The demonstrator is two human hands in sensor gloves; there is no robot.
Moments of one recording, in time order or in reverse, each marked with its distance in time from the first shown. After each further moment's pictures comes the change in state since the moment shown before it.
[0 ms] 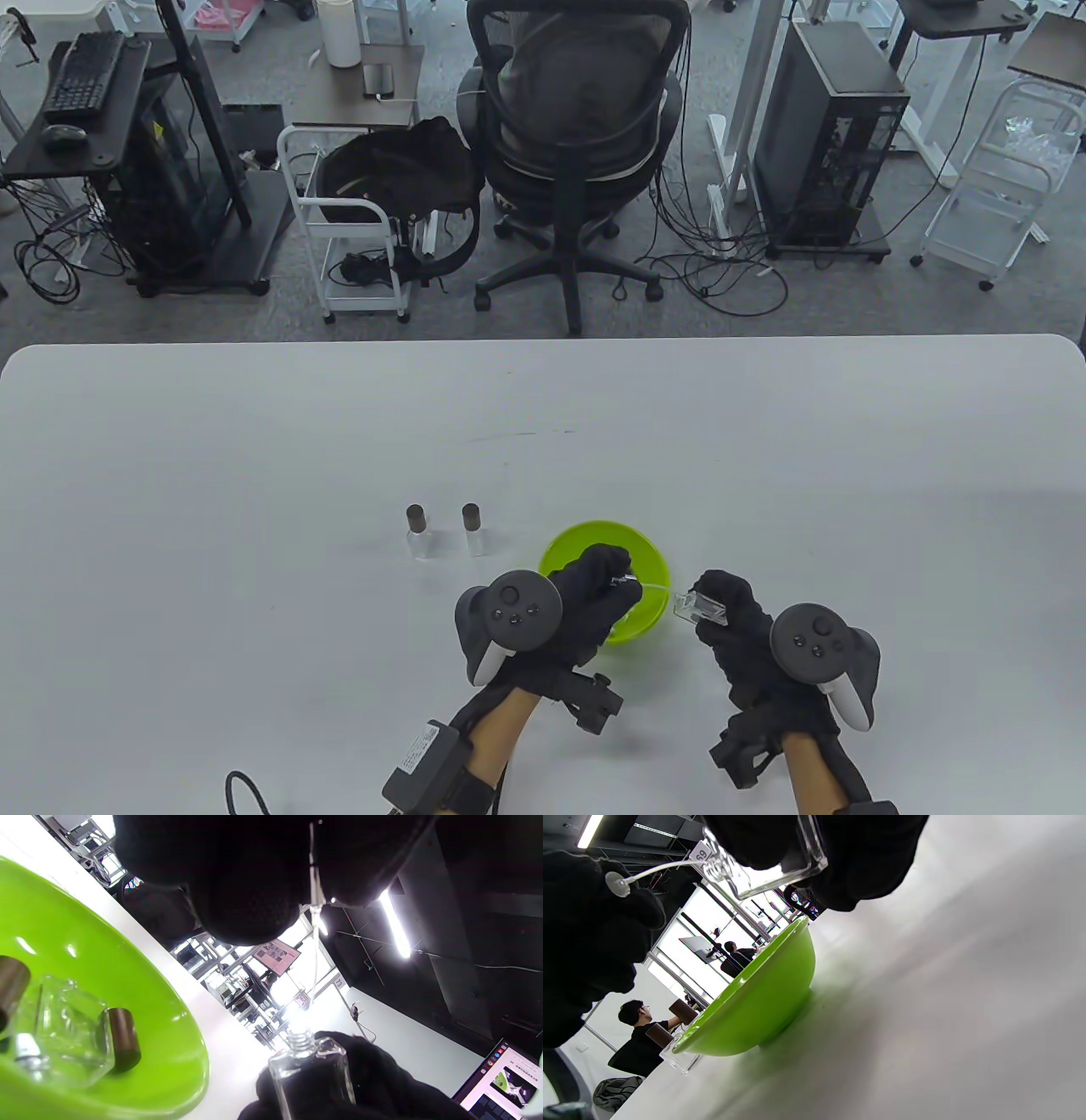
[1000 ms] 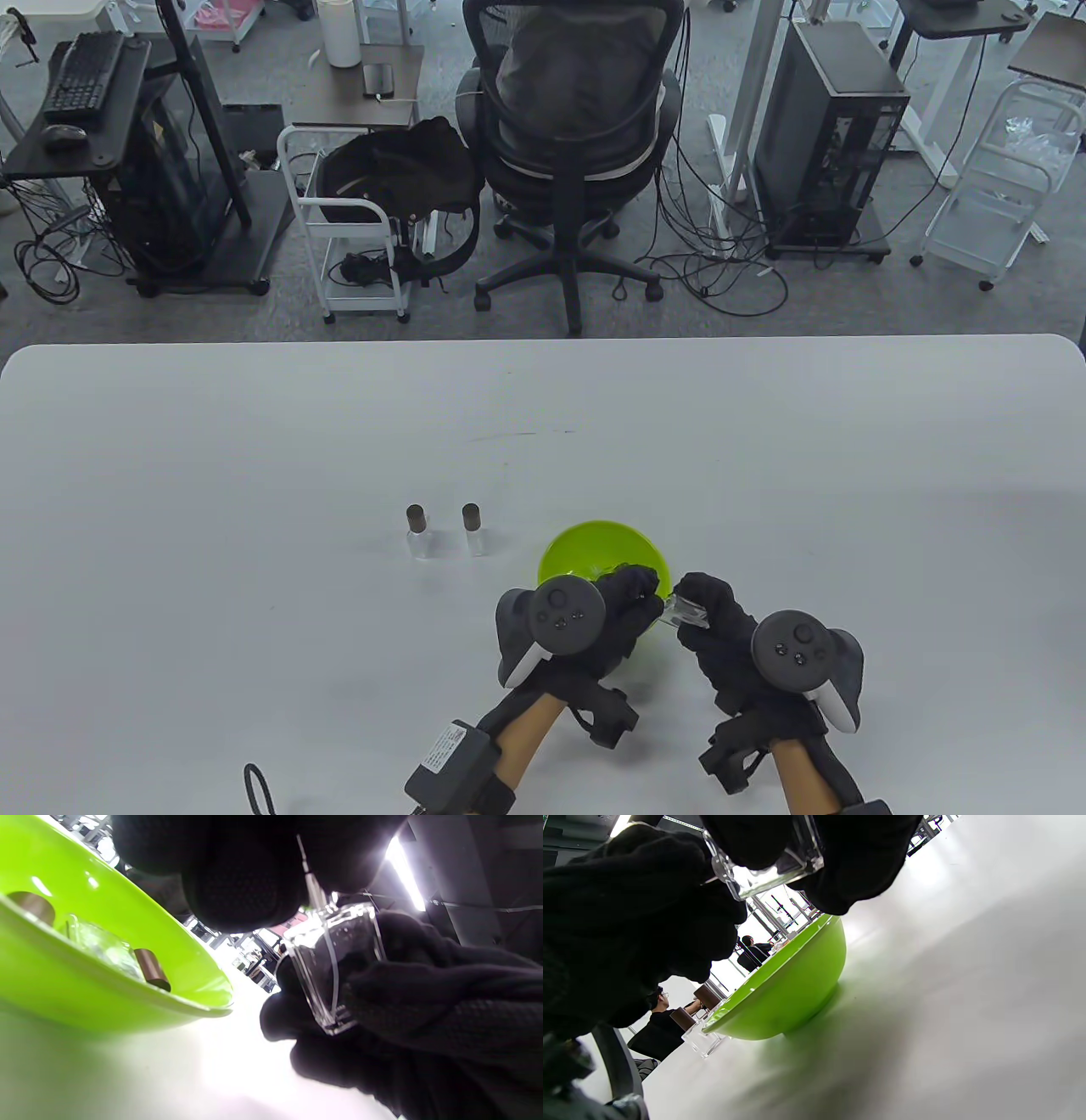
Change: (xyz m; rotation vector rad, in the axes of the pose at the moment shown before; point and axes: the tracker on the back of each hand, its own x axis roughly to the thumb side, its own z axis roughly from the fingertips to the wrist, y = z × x) left_hand 0.010 -0.032 -0.002 -0.133 -0.002 -0.143; right_hand 0.018 0.007 0.002 0.008 -0.076 0.038
